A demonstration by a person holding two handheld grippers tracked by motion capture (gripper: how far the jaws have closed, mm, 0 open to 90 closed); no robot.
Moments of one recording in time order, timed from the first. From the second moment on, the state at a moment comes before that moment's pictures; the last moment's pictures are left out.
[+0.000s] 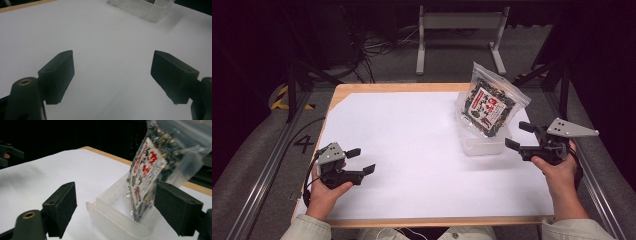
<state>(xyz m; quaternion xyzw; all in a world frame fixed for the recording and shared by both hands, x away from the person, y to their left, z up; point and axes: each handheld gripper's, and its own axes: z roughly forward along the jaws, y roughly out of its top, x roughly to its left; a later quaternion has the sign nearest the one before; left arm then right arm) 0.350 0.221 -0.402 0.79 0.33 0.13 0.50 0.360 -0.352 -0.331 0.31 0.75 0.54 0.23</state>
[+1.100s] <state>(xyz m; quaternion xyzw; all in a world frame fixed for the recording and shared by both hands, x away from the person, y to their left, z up) 0.351 0.221 -0.421 0.78 0.34 0.13 0.51 0.359 -0.296 -0.432 0.29 0.80 0.50 0.17</state>
